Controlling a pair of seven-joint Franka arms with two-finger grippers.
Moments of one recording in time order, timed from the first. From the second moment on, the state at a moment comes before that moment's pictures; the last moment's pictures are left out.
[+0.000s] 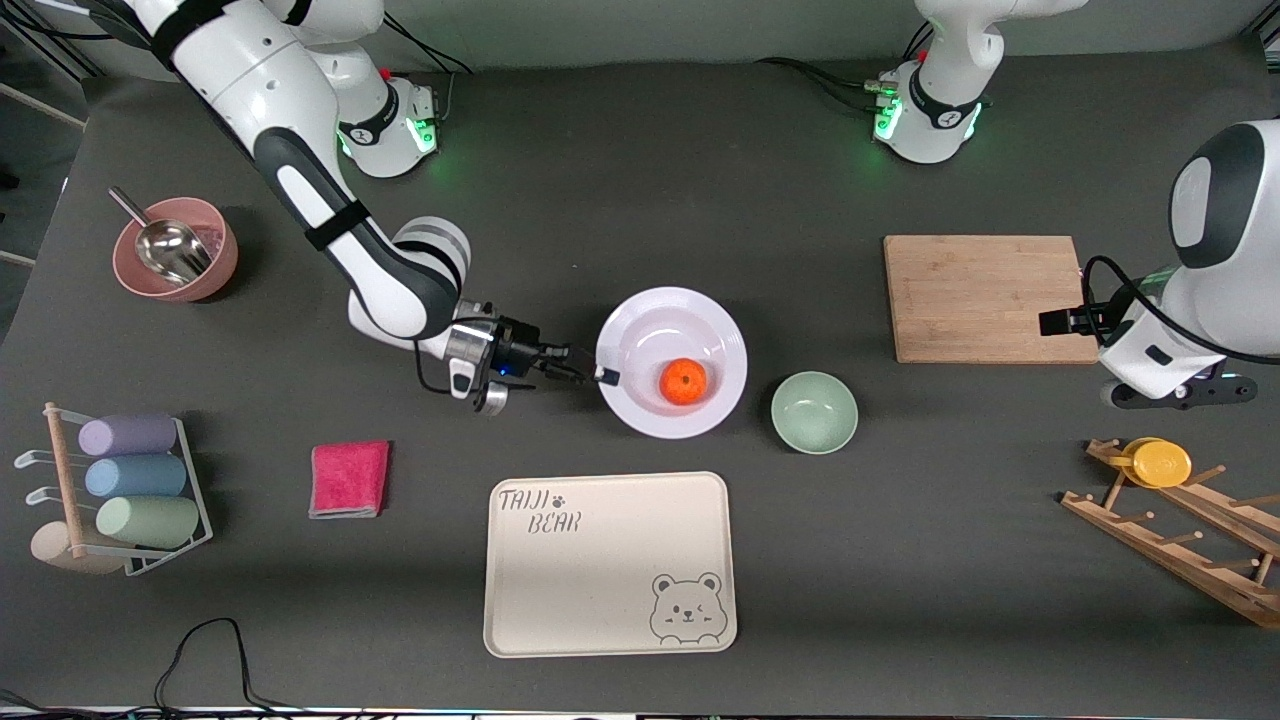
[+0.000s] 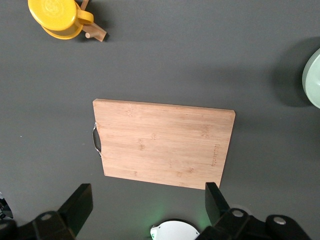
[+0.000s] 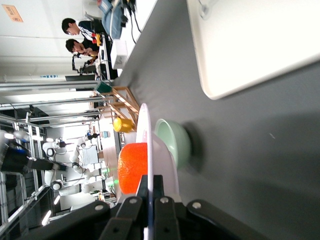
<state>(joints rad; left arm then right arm) 0.03 0.20 -0.08 -1.66 0.15 1.52 -0.11 0.03 0.51 0.52 -1.93 1.66 2.53 -0.73</state>
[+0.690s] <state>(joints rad) 0.03 0.19 -0.08 -1.66 0.15 1.51 -0.11 -0.03 0.79 0.50 -1.44 1.23 2.50 -0.39</state>
